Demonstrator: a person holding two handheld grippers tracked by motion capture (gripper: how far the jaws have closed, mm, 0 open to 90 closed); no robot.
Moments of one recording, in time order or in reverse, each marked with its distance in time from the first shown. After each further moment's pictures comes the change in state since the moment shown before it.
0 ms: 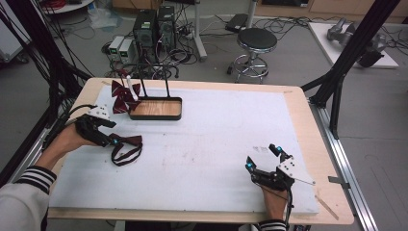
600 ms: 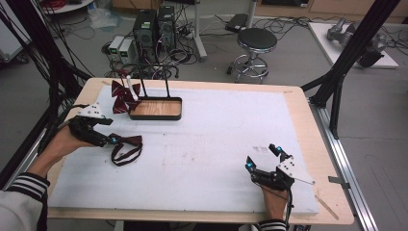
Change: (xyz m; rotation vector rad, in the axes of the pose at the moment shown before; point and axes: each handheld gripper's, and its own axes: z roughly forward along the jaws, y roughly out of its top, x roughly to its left) left arm -0.012 0.000 -0.021 -0.128 0.042 -0.054; right arm 0.001 0.000 0.000 0.008 0.002 0.008
